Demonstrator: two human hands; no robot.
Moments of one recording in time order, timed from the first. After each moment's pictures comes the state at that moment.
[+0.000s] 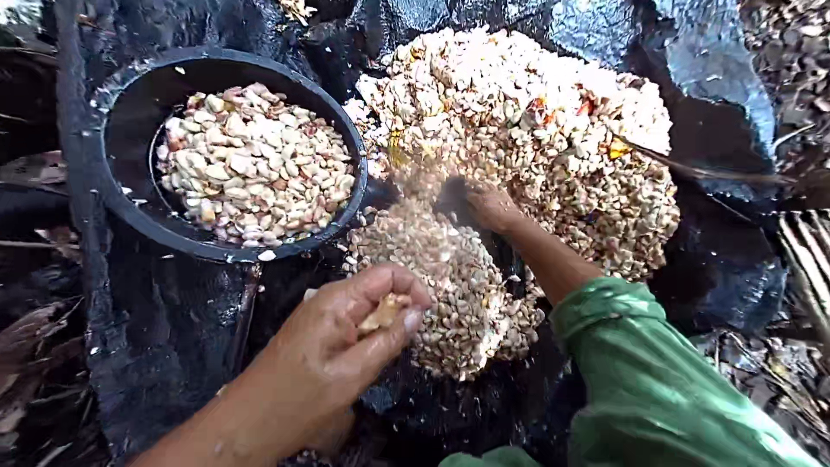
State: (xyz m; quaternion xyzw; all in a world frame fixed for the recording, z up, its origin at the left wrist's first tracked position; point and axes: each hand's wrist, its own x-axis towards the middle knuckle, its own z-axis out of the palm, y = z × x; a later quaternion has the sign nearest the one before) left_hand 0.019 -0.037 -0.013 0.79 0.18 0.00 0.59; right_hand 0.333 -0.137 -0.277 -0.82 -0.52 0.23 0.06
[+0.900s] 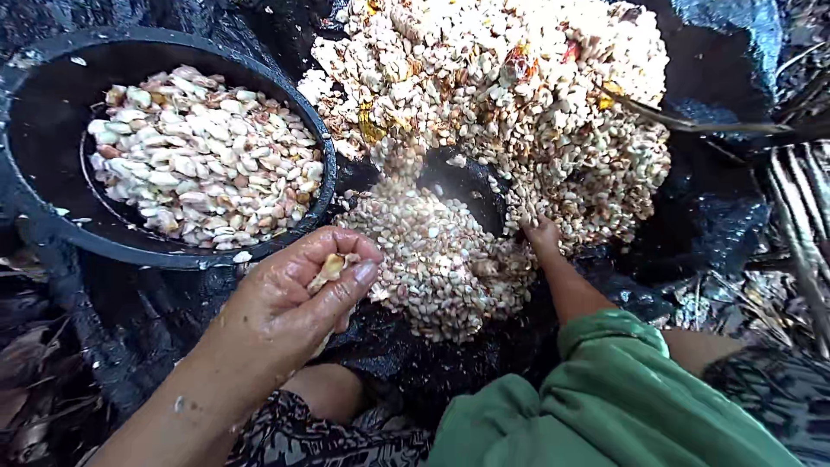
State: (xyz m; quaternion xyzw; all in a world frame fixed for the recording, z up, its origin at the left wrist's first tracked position) left_hand 0.024 -0.021 -0.011 0.75 0.26 -0.01 0.60; right_hand 0.291 -0.315 -0.314 -0.92 0.01 0.29 0.28
